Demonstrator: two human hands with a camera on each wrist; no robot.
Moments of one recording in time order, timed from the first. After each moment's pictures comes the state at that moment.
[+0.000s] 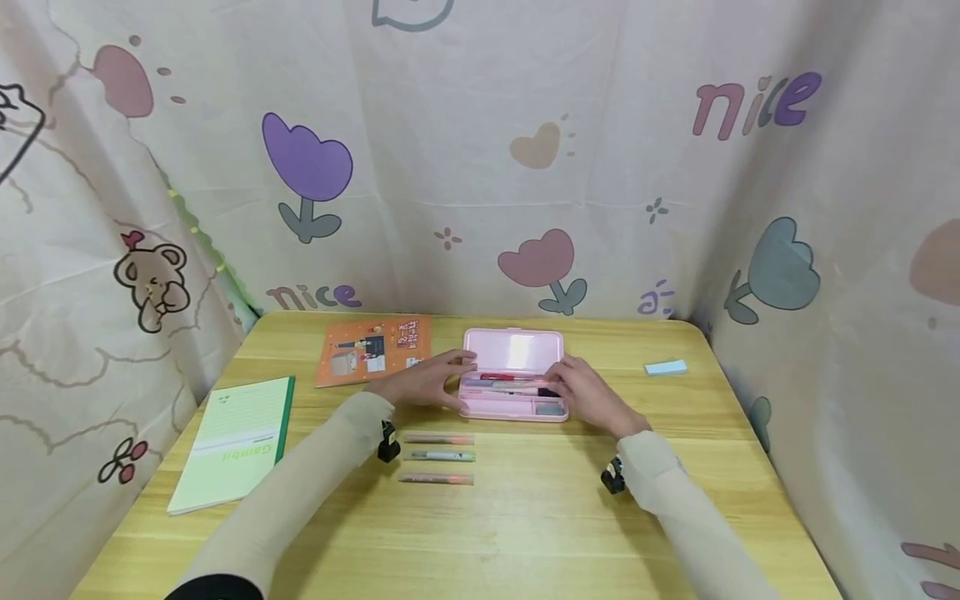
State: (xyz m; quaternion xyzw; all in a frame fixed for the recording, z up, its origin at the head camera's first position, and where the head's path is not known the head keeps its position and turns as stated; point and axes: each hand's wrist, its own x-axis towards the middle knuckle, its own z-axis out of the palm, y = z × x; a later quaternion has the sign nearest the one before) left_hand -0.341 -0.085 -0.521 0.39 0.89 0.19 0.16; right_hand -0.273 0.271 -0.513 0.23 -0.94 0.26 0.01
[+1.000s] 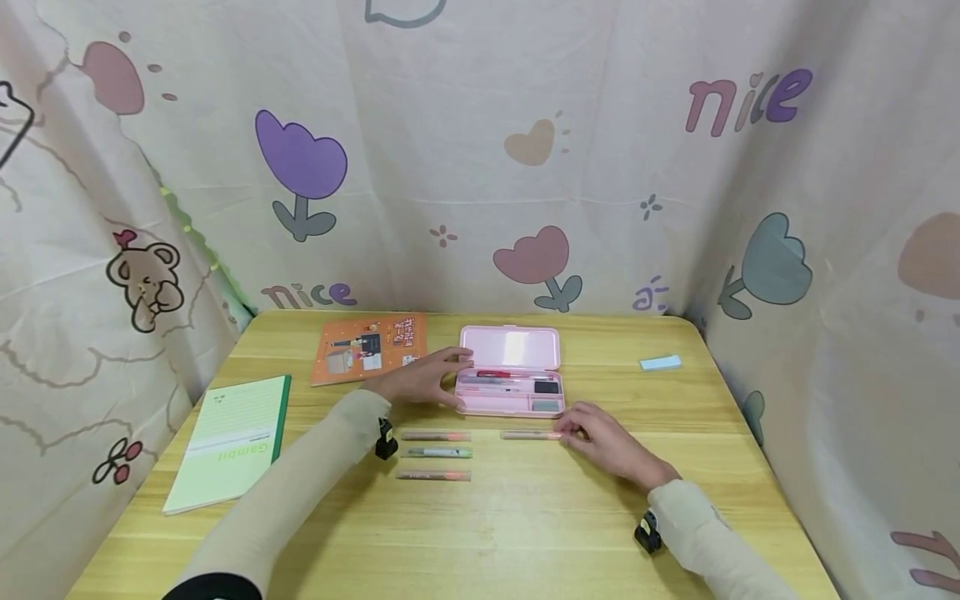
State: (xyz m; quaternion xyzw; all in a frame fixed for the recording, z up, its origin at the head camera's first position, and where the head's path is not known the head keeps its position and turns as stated) left_hand -0.341 -0.085 -0.520 0.38 0.89 0.19 0.17; right_hand -0.206 0.298 -0.549 0.23 -0.91 0.33 -0.04
